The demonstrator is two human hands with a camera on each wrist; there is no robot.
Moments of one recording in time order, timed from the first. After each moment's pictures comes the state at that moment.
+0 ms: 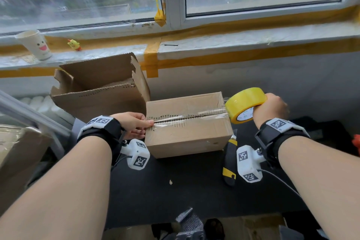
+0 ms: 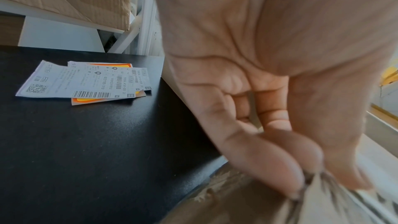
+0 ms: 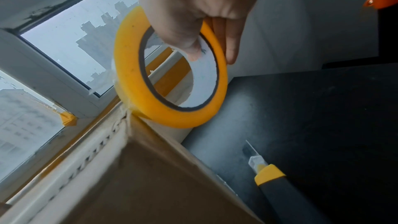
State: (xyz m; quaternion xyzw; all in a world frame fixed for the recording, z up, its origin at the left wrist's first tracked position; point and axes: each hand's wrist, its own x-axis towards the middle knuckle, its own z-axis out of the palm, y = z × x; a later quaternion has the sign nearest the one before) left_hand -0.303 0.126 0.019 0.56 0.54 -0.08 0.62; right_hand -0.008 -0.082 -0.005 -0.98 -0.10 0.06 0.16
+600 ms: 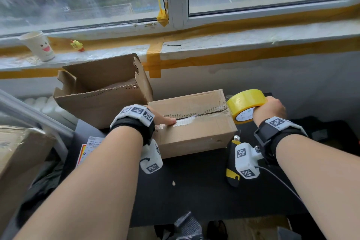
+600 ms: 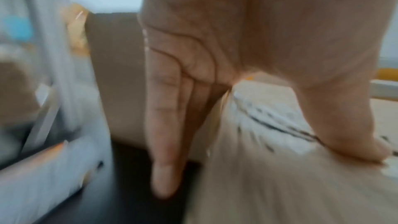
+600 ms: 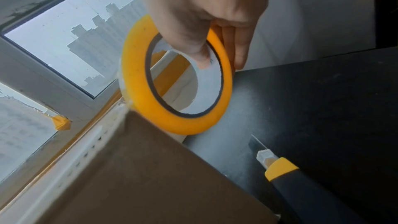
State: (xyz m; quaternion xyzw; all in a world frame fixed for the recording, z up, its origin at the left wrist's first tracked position) left_hand -0.249 0.118 0.033 0.74 0.57 -0.27 0.24; right_hand -0.009 -0.075 -0.015 -0.97 -0.08 0.11 0.22
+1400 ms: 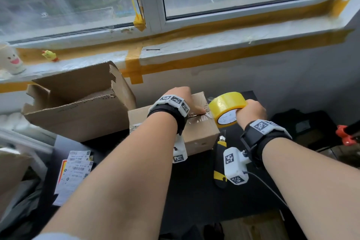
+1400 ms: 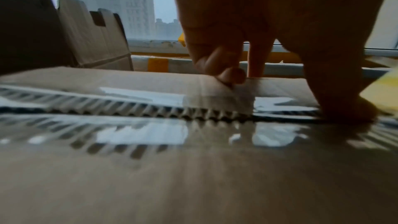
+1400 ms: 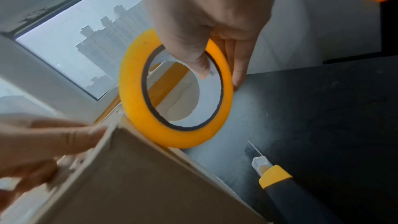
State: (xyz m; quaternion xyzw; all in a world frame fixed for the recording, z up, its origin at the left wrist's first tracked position) left_hand -0.125 0.069 0.036 0.92 0.35 -0.14 0.14; right_hand -0.004 -0.086 -0.024 -0.96 -0.11 0.15 0.22
